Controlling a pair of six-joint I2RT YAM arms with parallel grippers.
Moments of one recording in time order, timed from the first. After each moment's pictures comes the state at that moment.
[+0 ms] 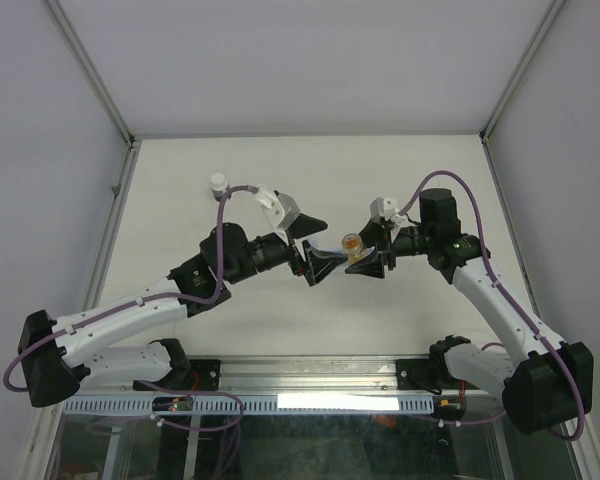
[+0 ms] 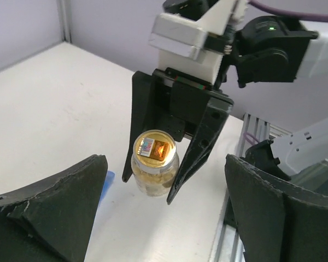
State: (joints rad) left arm -1.02 1.05 0.84 0.31 0.16 -0.19; right arm 0.31 1.06 0.80 -0.35 -1.21 -0.52
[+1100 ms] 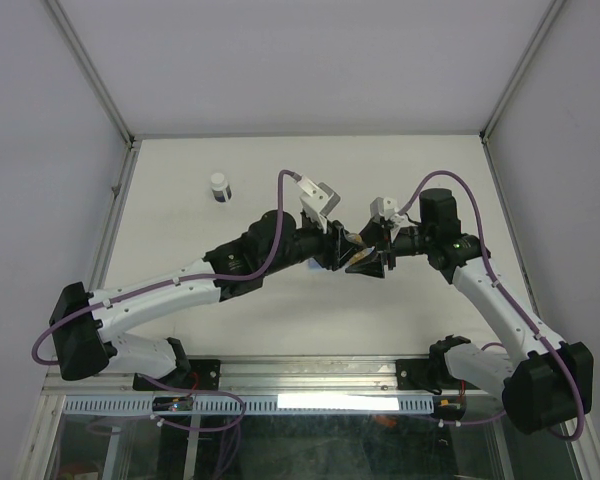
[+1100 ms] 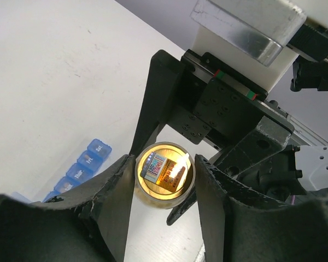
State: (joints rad) left arm -1.07 1.31 1.05 0.11 -0.02 -0.33; right arm 0.31 1.06 0.80 -0.35 -1.20 -0.52
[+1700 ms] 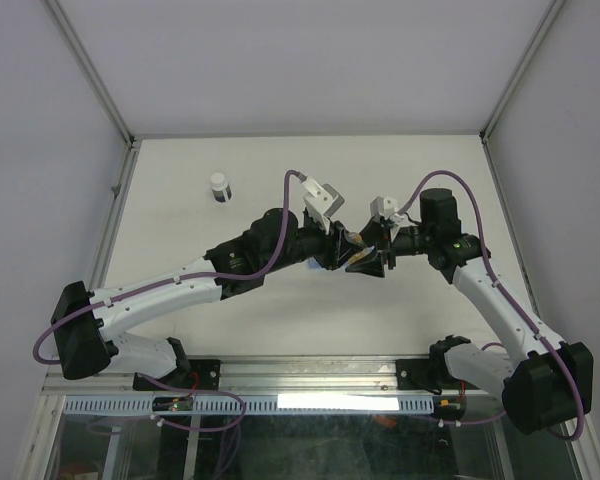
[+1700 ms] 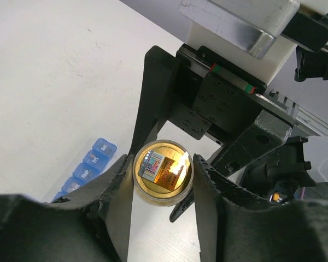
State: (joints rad) left arm -1.07 1.32 1.08 0.08 0.00 -0.28; right arm 0.31 1.06 0.80 -0.35 -1.20 -0.52
